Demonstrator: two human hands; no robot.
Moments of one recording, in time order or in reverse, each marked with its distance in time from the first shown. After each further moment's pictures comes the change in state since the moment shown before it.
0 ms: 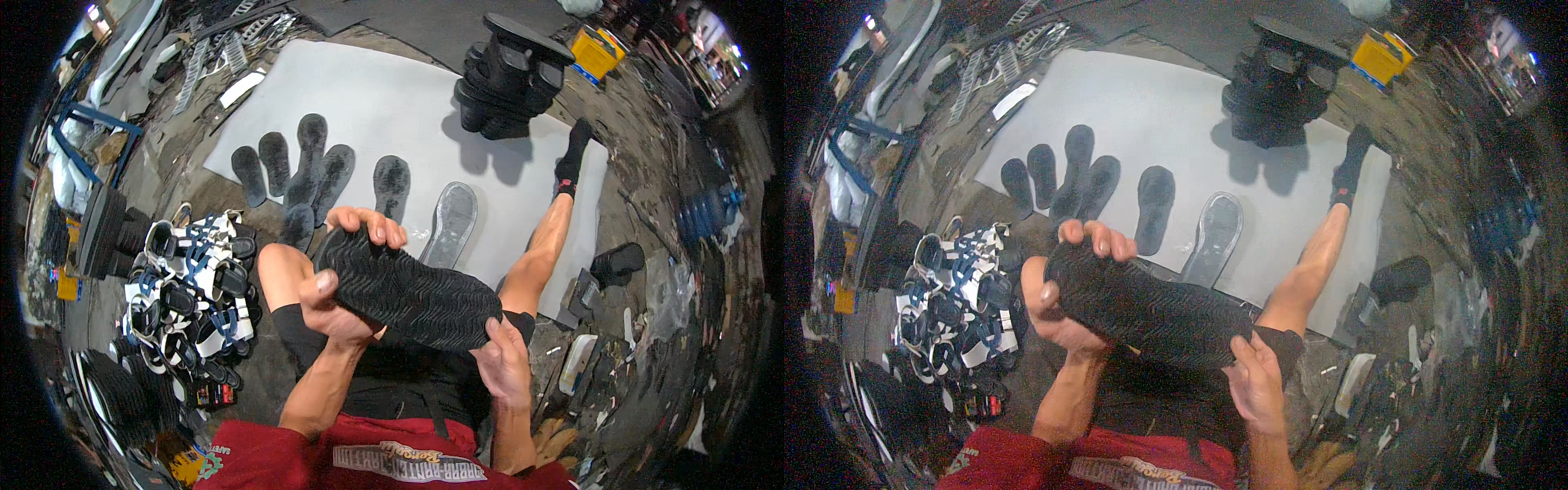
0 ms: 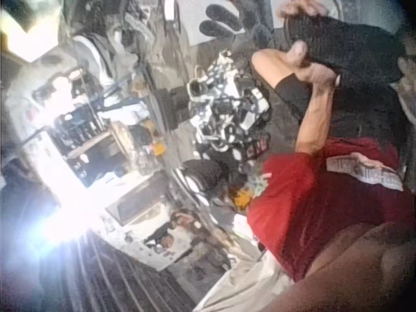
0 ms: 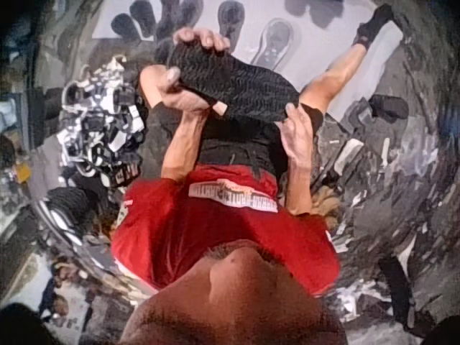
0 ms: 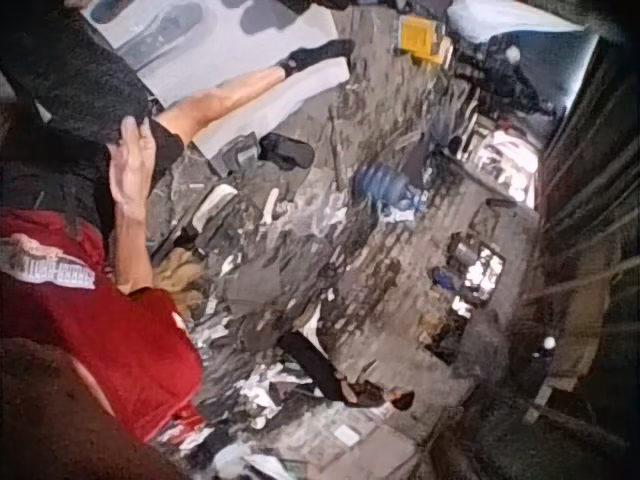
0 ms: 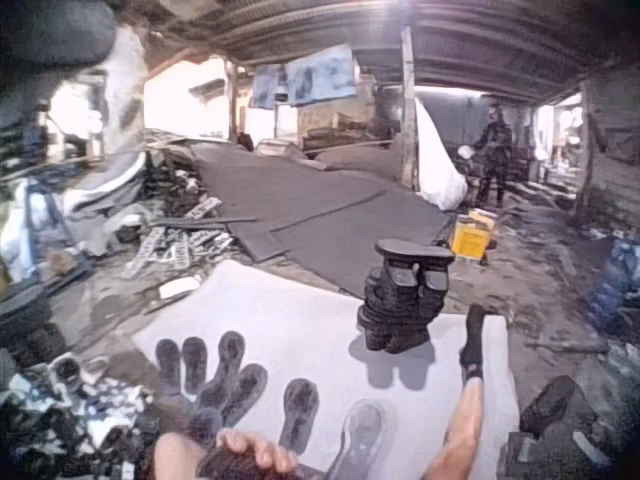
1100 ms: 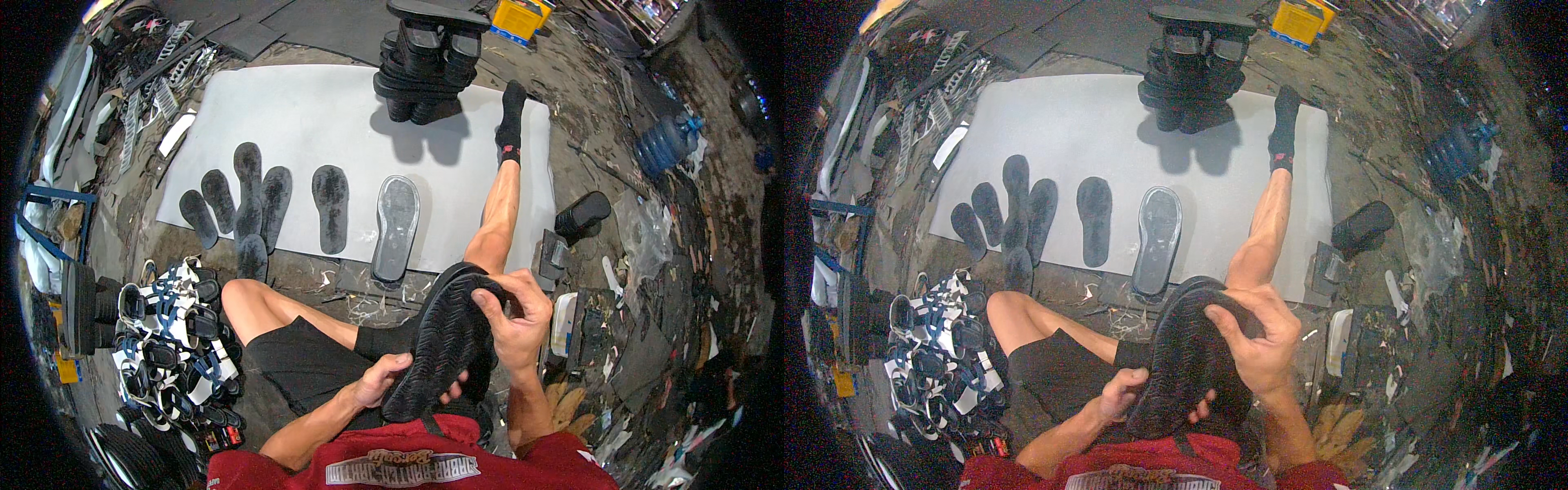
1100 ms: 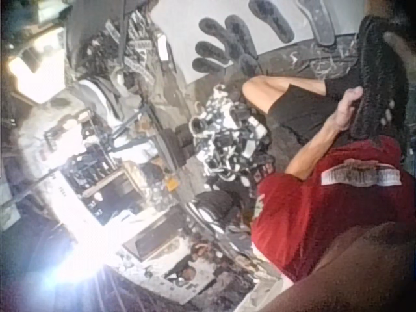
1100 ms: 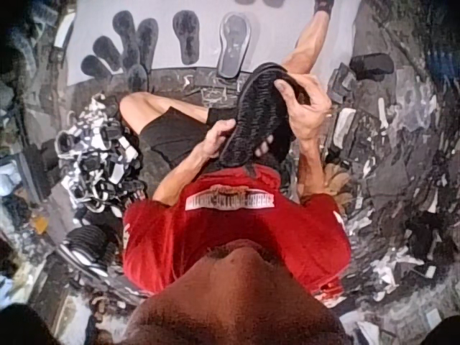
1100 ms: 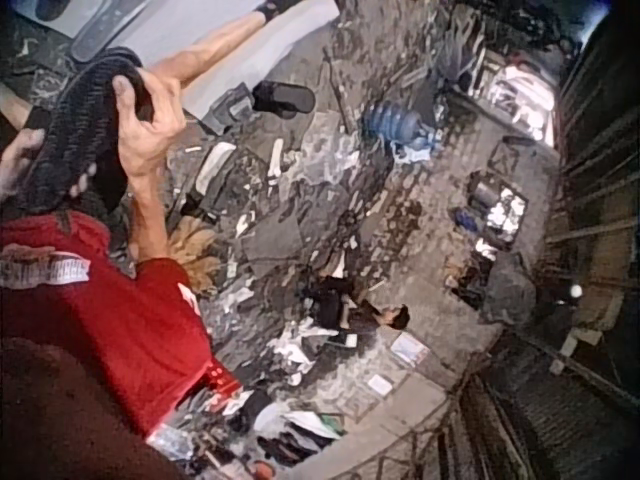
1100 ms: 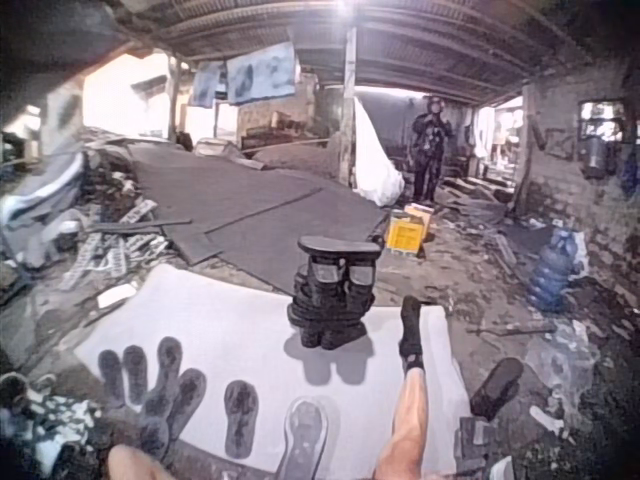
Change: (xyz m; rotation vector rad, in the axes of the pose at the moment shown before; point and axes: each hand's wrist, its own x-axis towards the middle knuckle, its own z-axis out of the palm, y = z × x) left_hand -0.129 -0.025 -0.031 -0.223 -0.282 -1.384; right_hand -0.007 -0.070 0.010 -1.104 0.266 -0.808
